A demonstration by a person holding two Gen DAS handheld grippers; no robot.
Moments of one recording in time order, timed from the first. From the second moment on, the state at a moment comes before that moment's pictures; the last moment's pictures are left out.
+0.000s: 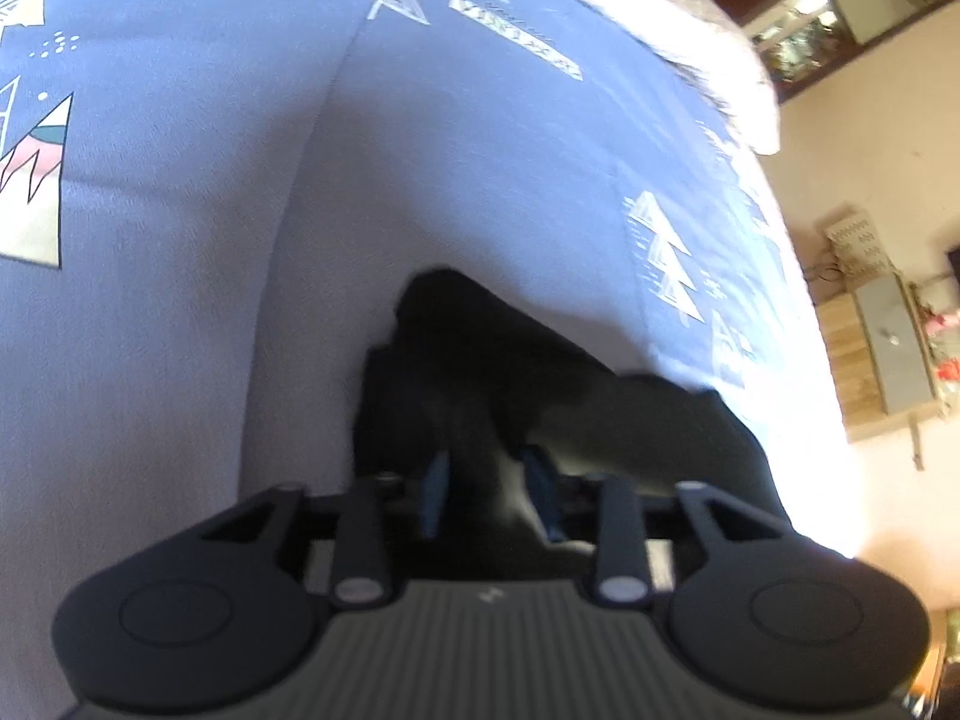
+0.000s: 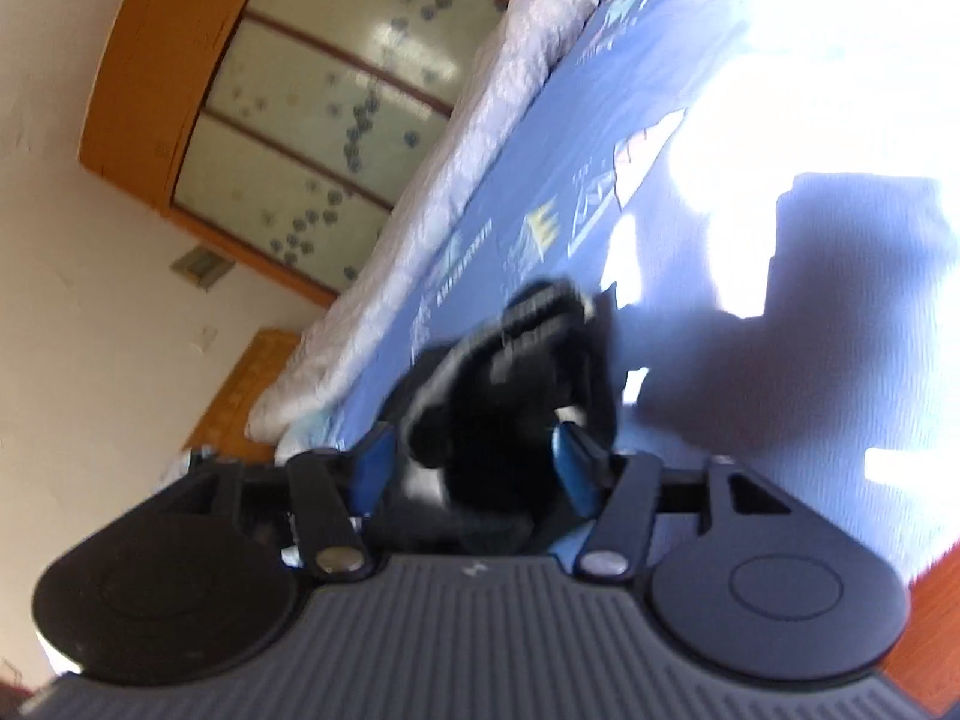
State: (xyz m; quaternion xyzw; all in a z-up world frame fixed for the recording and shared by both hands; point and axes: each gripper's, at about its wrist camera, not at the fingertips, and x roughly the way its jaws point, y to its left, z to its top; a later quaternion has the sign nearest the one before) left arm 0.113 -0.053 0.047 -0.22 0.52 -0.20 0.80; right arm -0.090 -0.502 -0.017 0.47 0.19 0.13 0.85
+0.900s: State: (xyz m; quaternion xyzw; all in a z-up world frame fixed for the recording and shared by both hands) left arm 0.044 -0.098 0.042 -0.04 0.50 -0.22 0.84; right arm -0.063 -0.514 -0.025 0.45 0.23 0.10 0.86
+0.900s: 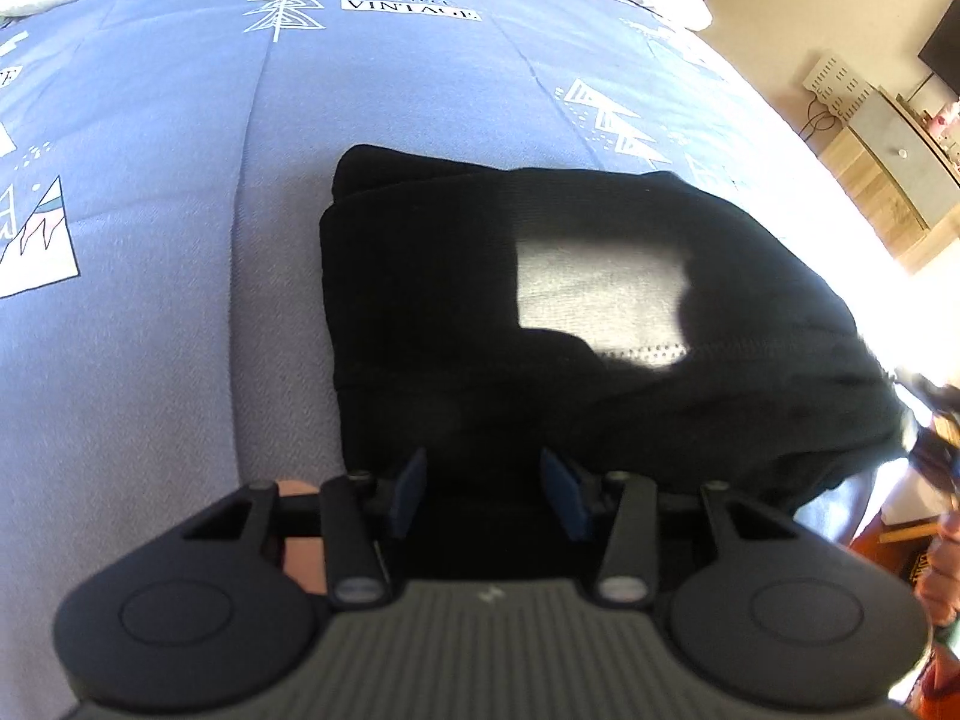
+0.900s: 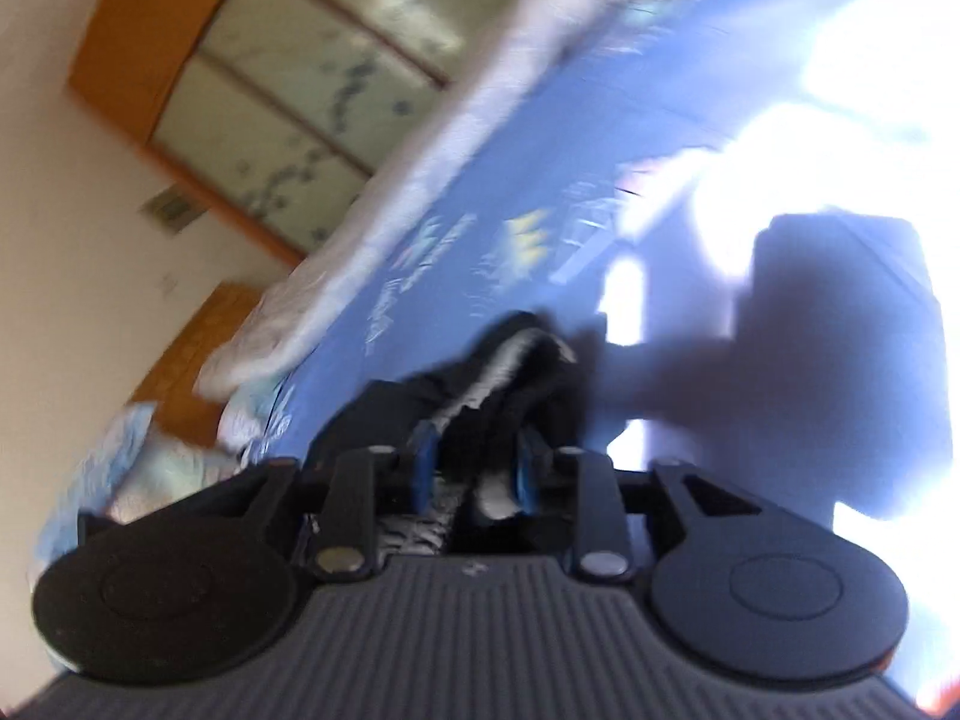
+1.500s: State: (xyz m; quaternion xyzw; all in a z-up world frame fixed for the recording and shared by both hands) left arm 0.040 -0.101 0.041 -0.05 0.50 -0.21 0.84; right arm -0.043 -0.478 -0.027 0.61 0.31 0.06 0.72
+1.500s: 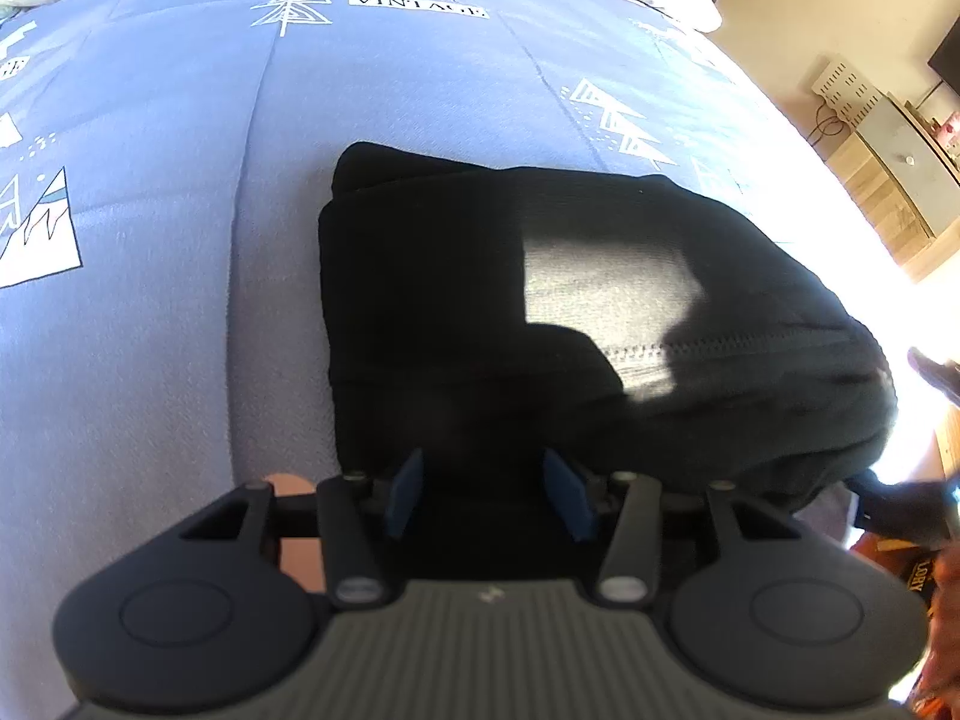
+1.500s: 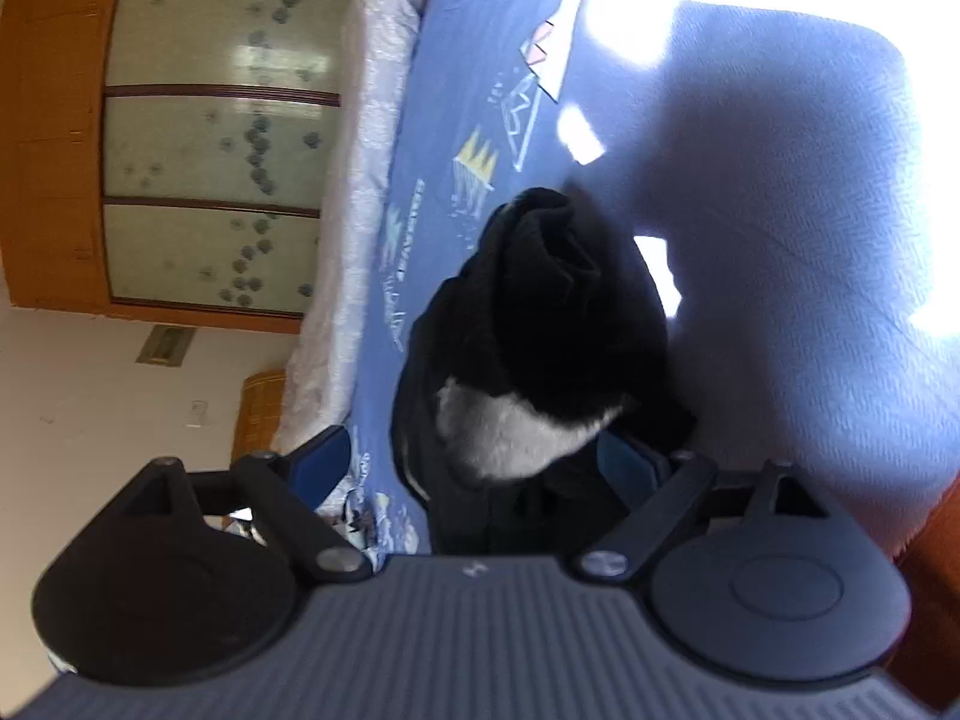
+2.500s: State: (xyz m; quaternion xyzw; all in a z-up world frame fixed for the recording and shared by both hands) left arm 0.038 -0.111 0.039 -0.02 0.50 -0.22 0.84; right arm -0.105 -0.486 -0.013 0.42 0.18 0.02 0.89
